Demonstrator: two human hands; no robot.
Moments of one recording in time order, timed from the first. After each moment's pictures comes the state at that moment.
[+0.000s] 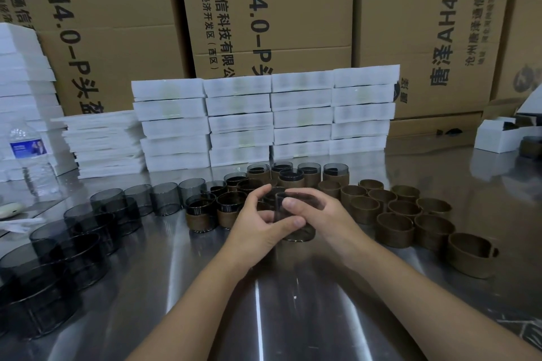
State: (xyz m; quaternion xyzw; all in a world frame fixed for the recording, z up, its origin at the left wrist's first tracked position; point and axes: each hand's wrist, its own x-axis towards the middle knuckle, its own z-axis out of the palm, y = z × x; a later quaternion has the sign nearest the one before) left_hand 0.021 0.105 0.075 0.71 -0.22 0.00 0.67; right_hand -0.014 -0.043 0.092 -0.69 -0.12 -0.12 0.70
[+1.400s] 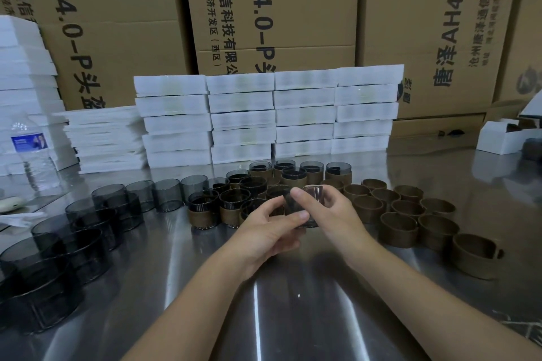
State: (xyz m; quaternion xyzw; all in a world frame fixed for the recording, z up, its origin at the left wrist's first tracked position) left_hand 0.007 0.103 0.086 0.65 -0.20 -0.16 0.71; right_hand -0.013 -0.040 0.089 -0.70 -0.05 -0.19 0.68
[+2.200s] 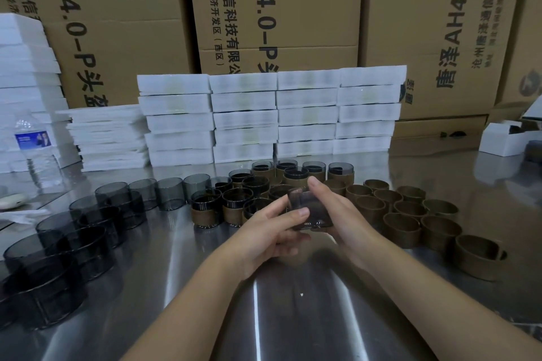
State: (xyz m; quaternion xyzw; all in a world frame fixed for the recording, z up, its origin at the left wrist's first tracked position) left_hand 0.003 0.108 0.091 0.64 -0.26 -0.21 0.69; right_hand -0.017 -0.047 0.095 -0.72 -0.06 -0.07 0.69
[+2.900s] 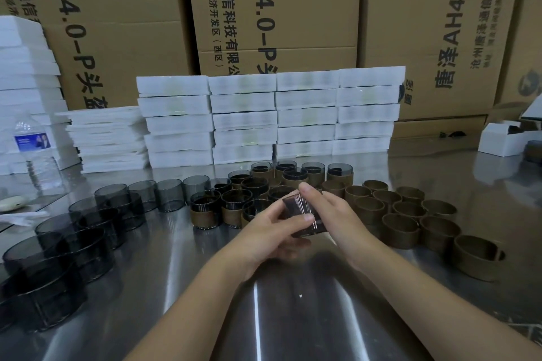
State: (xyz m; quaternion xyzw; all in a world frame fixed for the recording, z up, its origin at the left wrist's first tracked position) left_hand 0.009 0.105 0.083 0.68 -0.25 -0.17 0.67; right_hand -0.015 -0.042 0.092 -0.74 -0.05 -0.12 0.66
